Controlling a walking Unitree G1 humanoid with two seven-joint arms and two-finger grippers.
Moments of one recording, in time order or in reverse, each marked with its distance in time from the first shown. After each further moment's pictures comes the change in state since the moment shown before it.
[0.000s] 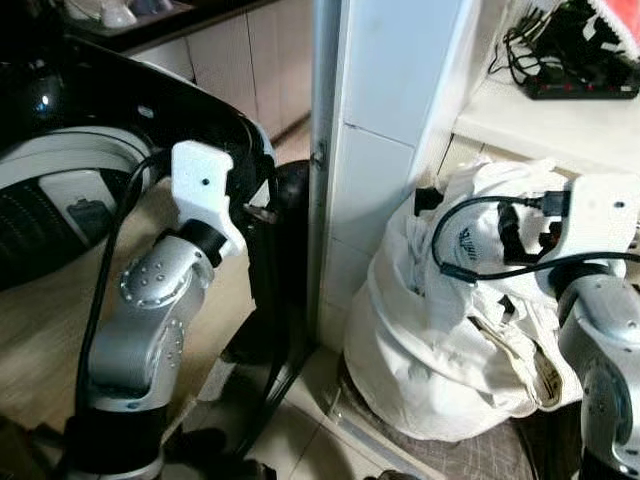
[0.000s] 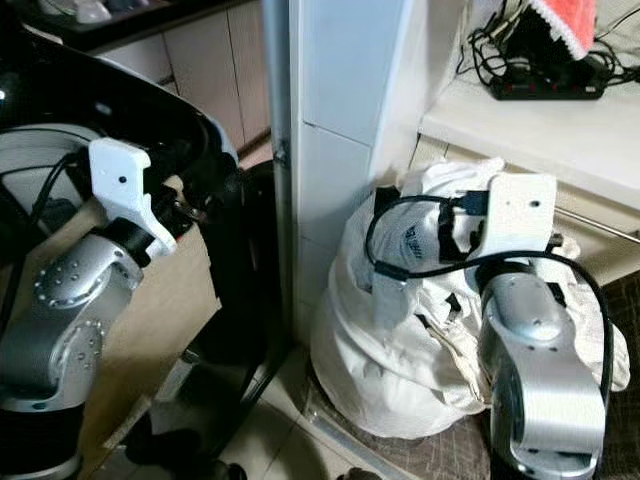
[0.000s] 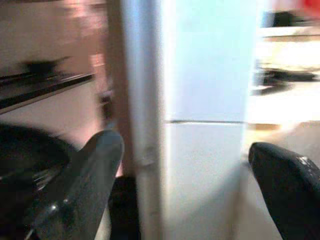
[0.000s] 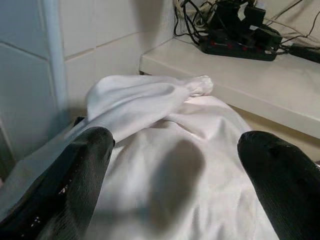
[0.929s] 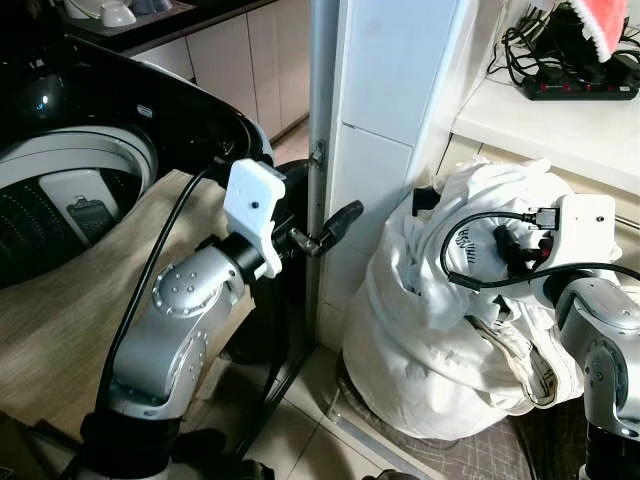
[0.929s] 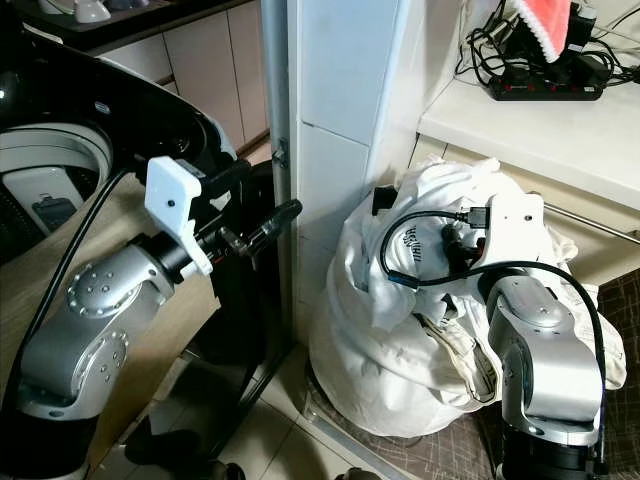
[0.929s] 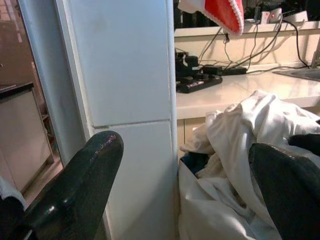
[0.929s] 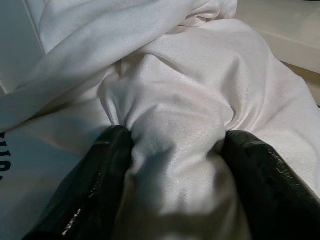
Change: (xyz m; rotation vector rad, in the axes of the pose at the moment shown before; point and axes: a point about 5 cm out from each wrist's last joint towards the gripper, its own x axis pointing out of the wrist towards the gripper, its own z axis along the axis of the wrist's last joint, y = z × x) left arm 0.009 -0.032 -0.004 0.008 -0.013 -0.186; right arm 0.030 -0.011 -0.038 0.055 0.161 0.104
